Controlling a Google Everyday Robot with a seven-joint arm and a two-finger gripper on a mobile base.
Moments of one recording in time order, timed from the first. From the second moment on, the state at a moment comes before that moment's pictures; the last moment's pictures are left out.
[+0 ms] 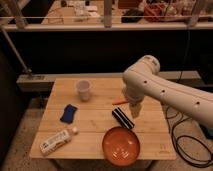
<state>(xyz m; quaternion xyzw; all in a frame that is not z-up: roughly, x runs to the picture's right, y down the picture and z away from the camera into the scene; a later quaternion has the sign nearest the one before) 0.133 0.075 0.681 -0.24 -0.04 -0.14 0.96</state>
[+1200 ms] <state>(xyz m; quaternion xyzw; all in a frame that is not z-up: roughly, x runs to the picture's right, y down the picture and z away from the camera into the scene) 0.209 0.139 0.754 -0.35 -0.04 -0.02 0.94</state>
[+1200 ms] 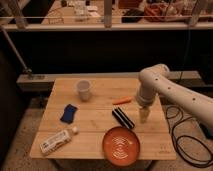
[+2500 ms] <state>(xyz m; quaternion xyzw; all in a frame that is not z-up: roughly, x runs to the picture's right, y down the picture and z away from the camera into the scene) 0.032 0.140 0.654 -0.23 -0.12 -0.13 0.96</state>
